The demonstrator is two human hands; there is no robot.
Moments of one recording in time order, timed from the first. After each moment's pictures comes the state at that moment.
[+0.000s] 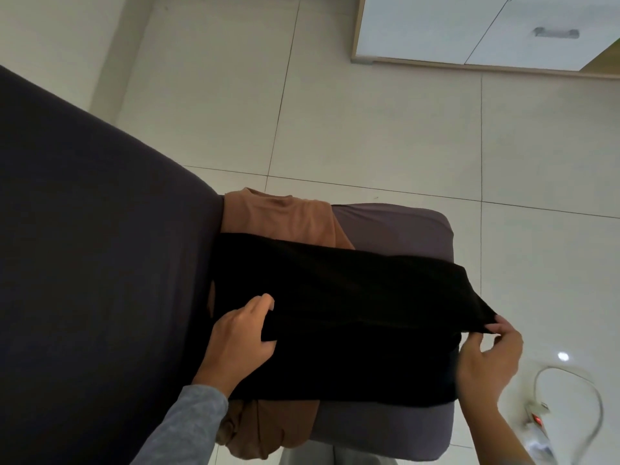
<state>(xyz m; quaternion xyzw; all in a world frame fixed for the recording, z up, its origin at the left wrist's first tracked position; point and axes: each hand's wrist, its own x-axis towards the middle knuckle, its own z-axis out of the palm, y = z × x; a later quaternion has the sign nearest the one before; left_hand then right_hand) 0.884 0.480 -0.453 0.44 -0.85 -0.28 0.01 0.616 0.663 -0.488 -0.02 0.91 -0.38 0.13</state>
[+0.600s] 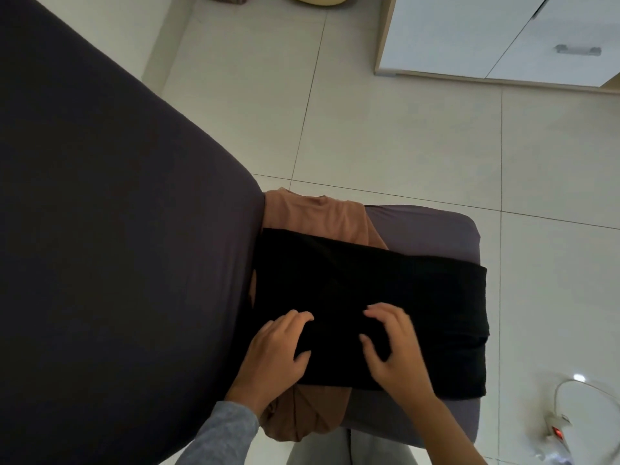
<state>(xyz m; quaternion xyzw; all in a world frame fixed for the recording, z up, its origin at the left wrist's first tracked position) 0.917 0.511 -0.445 0.40 -0.87 -0.30 0.03 0.729 0.613 -0.467 -0.49 0.75 -0.33 0.28</state>
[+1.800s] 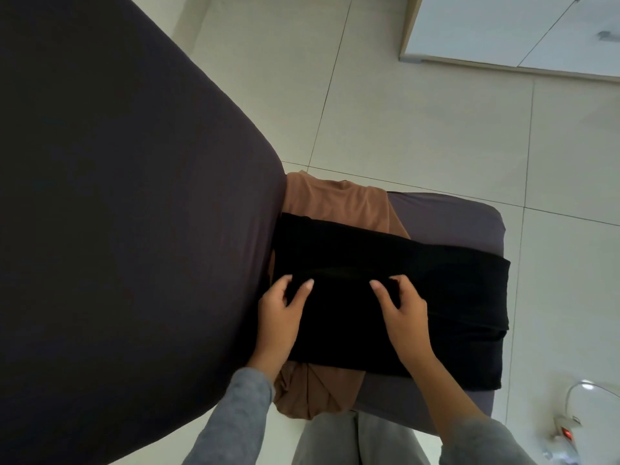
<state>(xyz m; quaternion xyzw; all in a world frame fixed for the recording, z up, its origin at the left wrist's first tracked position) 0.905 0.496 -0.446 0.64 -0.52 -0.52 0.22 0.738 0.570 -0.454 -0.28 0.77 -0.42 0.40</state>
